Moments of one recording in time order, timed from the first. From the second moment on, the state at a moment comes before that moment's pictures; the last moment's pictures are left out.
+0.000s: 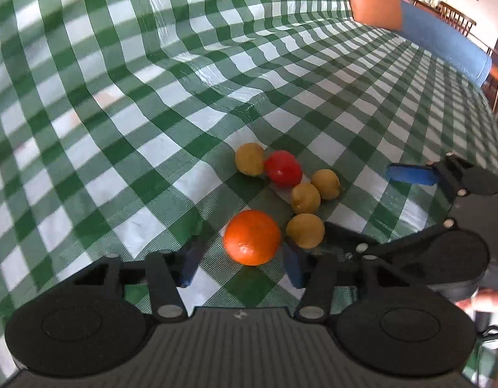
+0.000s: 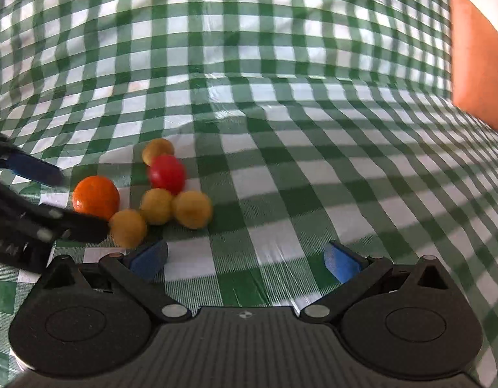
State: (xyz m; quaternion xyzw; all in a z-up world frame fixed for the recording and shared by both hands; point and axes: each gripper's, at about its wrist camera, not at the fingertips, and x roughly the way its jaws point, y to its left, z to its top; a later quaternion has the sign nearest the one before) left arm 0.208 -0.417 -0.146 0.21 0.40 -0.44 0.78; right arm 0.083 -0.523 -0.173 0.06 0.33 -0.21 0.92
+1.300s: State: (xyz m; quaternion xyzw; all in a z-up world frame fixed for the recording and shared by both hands) left arm 0.136 -0.252 -0.071 0.07 0.43 -0.35 0.83; right arm 0.145 -0.483 -0.177 0.07 0.33 -0.15 0.93
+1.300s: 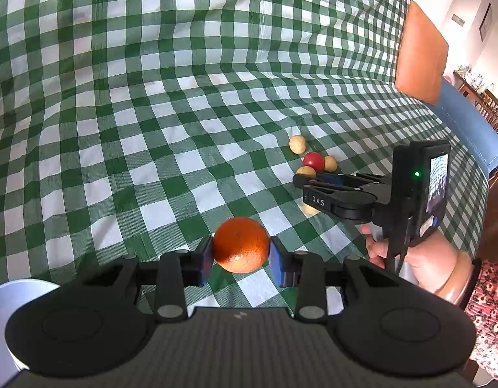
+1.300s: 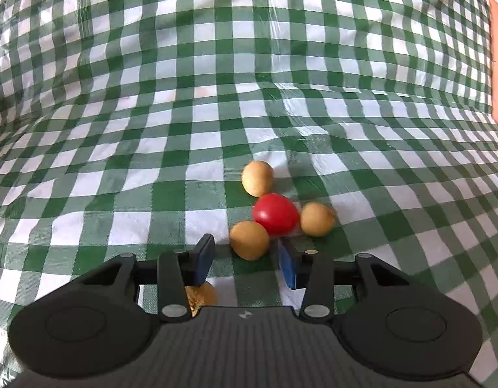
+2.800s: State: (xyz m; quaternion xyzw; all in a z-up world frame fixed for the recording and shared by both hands) left arm -0.103 0.035 0.083 0.00 0.36 -0.23 0.91; right arm -0.159 -0.129 0.050 0.06 0.23 0.07 0.97
